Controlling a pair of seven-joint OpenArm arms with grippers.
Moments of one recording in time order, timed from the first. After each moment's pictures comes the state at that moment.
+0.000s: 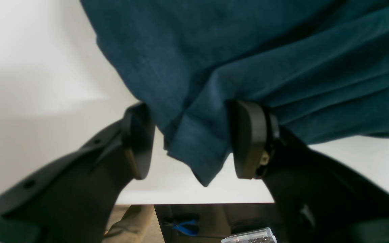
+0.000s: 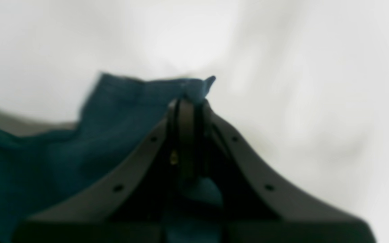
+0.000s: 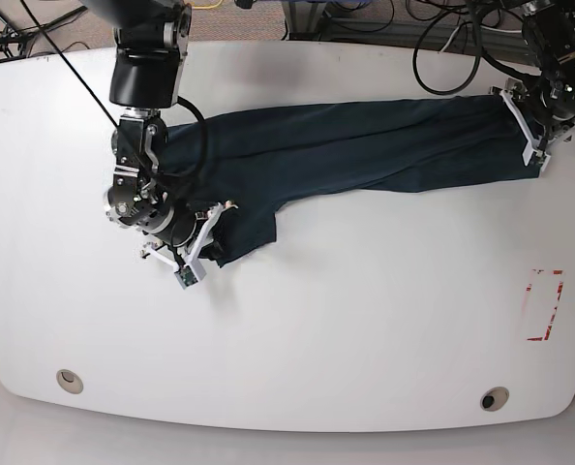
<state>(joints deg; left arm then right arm) 14.8 -14.3 -34.0 100.0 -8.7 -42.8 66.4 12.6 4.0 9.6 77.0 6.8 40.9 -42.5</state>
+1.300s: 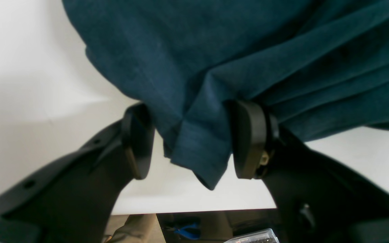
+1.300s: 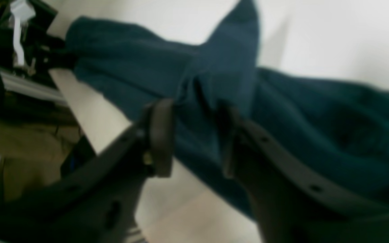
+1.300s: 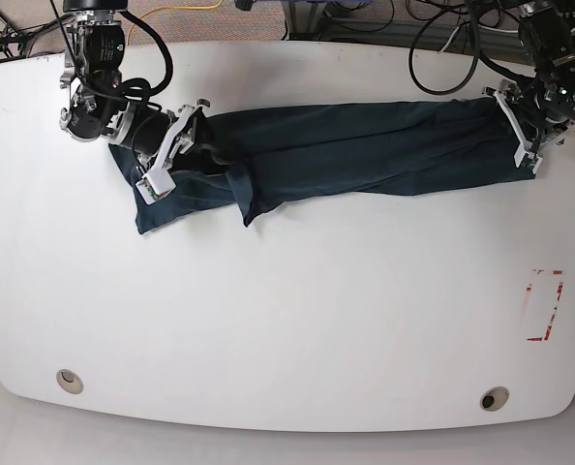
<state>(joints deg) 14.7 -14.4 -31.6 99.9 -8.7 -42.8 66.0 -13.3 17.6 8.8 100.8 58.8 40.8 -61.2</state>
